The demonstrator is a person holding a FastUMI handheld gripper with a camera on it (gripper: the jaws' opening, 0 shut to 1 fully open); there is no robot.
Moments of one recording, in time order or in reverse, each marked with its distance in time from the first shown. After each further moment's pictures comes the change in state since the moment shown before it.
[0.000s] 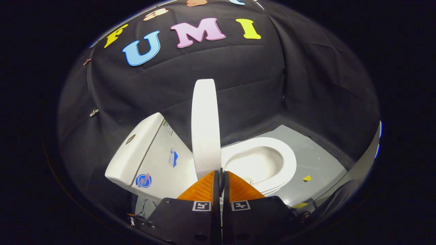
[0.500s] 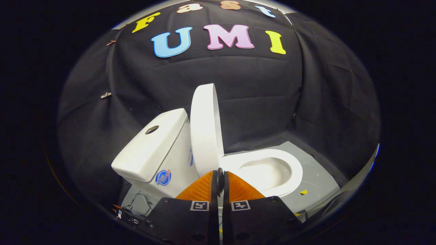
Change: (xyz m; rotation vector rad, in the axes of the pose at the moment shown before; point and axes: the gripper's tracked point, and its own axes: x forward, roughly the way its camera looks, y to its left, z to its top) arm -0.009 0.078 -0.009 -0.180 -0.062 0.039
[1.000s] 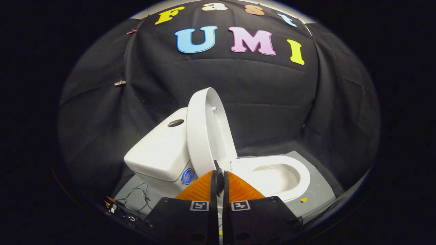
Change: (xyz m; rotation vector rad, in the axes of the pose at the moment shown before) arm 0.001 0.065 -0.012 -0.111 -0.019 0.044
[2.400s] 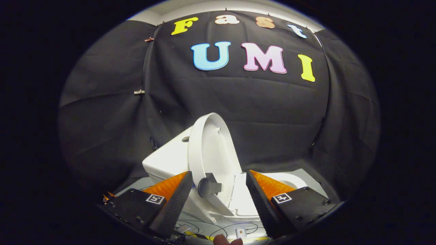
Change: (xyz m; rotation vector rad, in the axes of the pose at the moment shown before) arm -0.060 -0.020 0.064 -0.035 -0.189 0.161
